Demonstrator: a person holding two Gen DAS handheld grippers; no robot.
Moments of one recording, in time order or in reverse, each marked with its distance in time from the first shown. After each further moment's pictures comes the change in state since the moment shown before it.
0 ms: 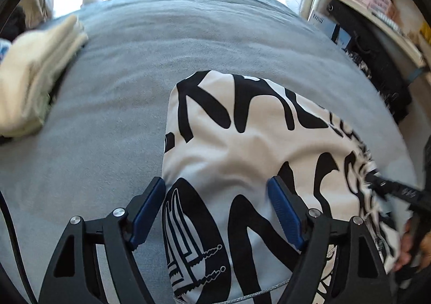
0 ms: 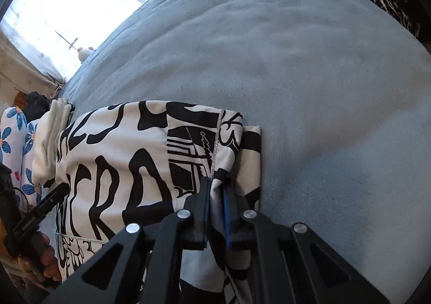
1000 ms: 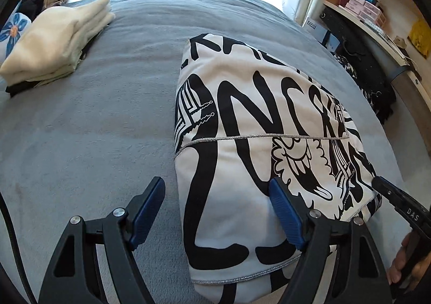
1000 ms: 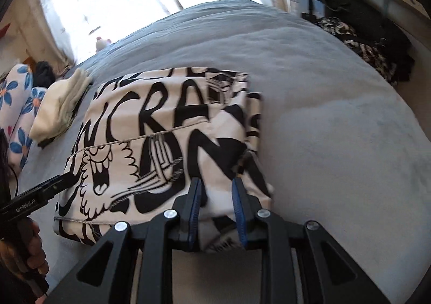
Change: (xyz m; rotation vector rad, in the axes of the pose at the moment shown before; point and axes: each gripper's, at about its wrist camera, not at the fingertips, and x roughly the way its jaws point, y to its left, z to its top) left arm -0.080 0.012 -0.108 -0.071 -0.013 -0.058; right arm -0.093 0.038 -0.119 -0.178 -0.176 -0.138
